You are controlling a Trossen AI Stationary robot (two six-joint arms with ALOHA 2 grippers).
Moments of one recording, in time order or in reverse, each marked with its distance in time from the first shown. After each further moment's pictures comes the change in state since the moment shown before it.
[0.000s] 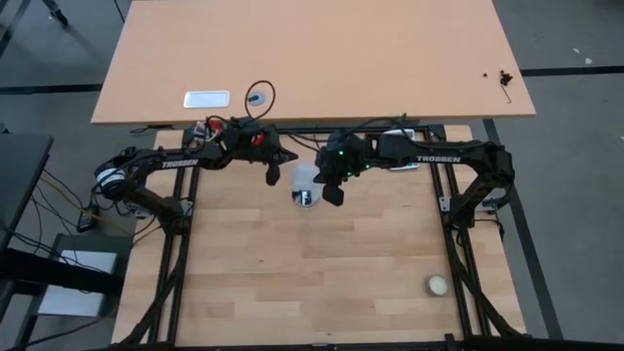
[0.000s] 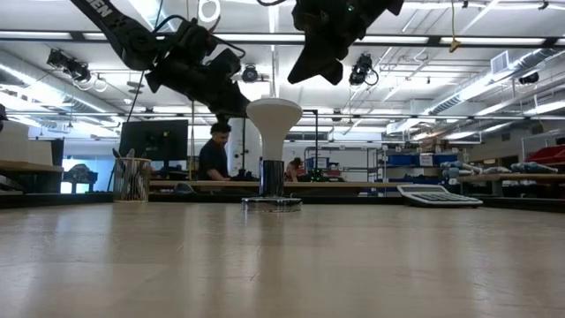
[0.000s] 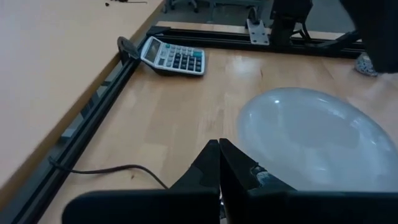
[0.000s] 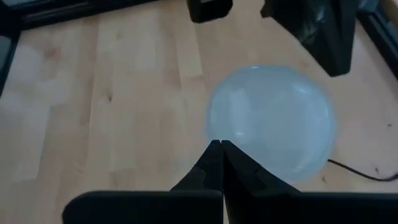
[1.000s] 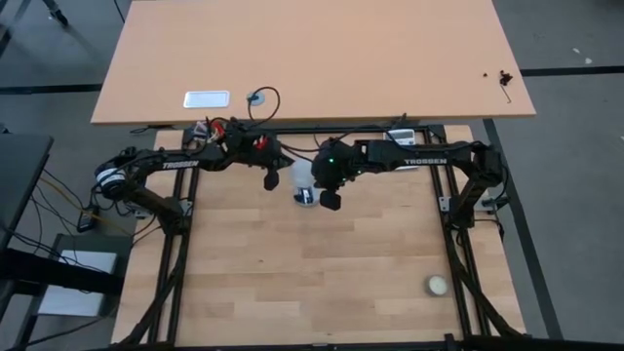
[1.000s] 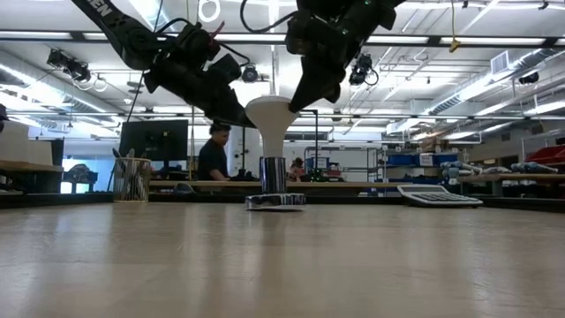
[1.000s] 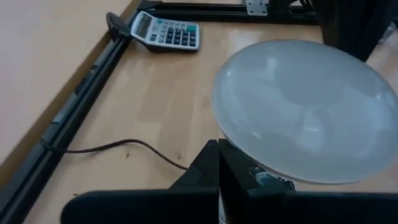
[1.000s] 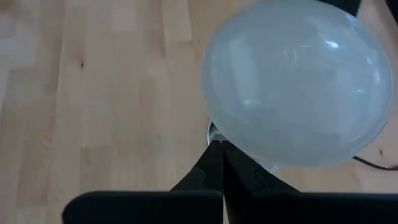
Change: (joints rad) left arm -0.032 0.001 -0.001 -0.088 -0.025 0.068; right arm 0.001 0.080 -0.008 -0.021 0.045 -0.053
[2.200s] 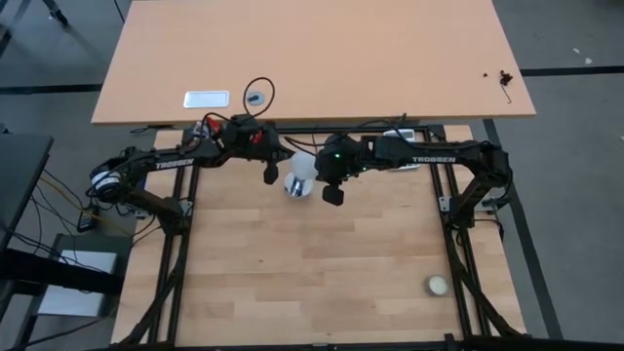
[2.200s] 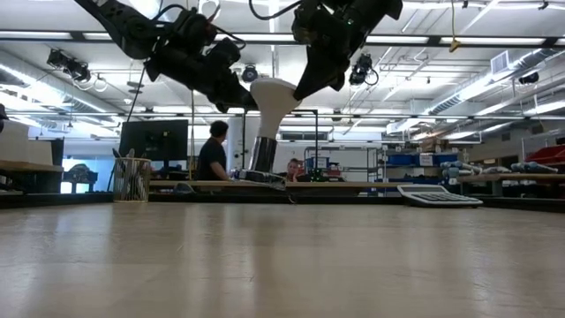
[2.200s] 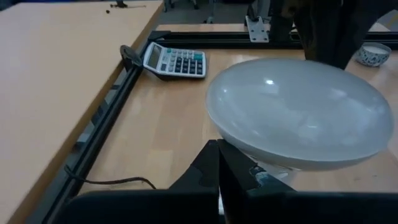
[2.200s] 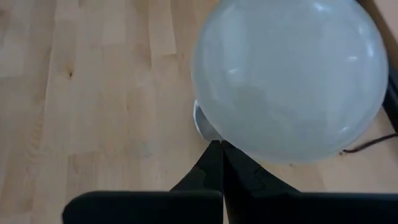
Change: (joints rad) left arm 0.005 -0.048 0.053 -0.019 0.005 -0.001; right arm -0.013 -0.059 0.003 -0.012 0.058 -0.031
